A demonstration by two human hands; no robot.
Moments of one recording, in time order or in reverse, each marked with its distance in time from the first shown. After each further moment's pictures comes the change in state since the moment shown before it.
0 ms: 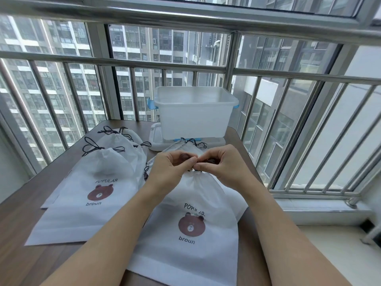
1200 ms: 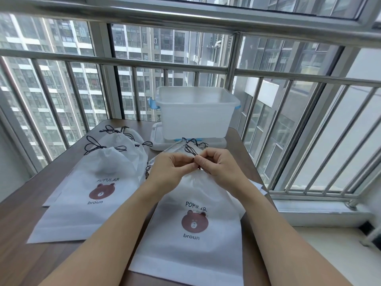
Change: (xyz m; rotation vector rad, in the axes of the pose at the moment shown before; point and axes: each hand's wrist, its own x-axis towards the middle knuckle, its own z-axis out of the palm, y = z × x) left_hand 0.005 -0.006 -0.007 0.068 -0.085 0.015; right_hand -0.001 -0.002 0.017 0.184 0.018 0.103
